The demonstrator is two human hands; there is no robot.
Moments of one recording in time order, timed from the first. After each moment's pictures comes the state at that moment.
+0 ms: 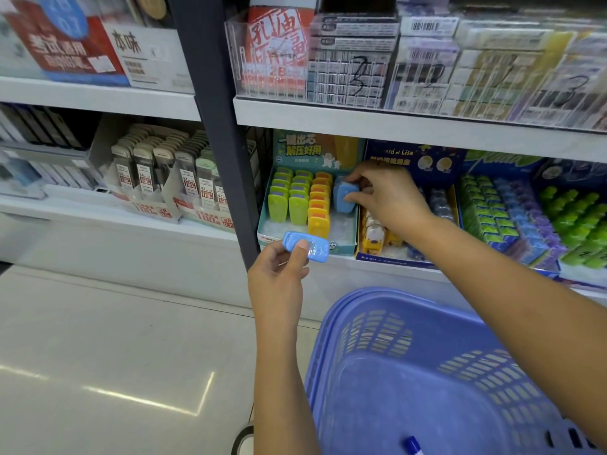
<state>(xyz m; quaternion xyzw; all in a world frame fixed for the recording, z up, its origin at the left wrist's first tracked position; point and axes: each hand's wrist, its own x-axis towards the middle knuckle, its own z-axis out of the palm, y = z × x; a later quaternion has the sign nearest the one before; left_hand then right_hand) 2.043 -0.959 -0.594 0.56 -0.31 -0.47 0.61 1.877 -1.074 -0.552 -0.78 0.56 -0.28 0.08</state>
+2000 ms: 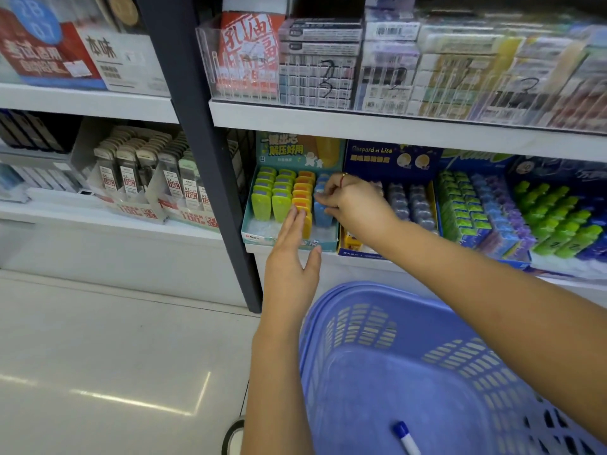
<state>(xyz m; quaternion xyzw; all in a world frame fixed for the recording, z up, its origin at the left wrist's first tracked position) 2.025 -0.977 -0.607 0.56 -0.65 -0.26 0.45 1.894 -1.064 -0.556 -0.79 0.57 -0.20 0.09</state>
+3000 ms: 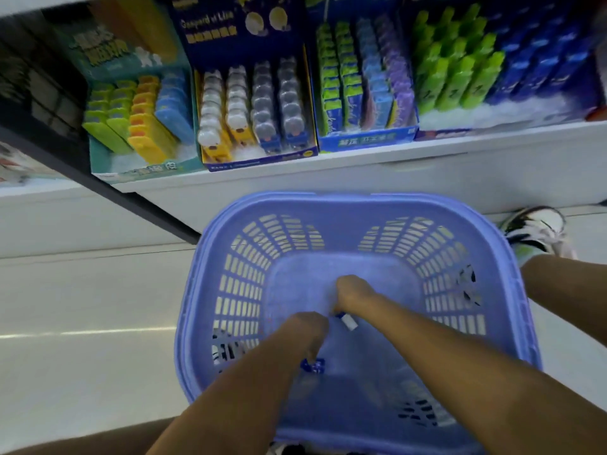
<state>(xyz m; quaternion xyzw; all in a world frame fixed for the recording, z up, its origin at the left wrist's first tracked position) 1.893 -0.852 -0.809 0.35 -0.75 -0.32 -0.47 1.771 -0.864 -0.828 -0.53 0.69 0.14 0.48</state>
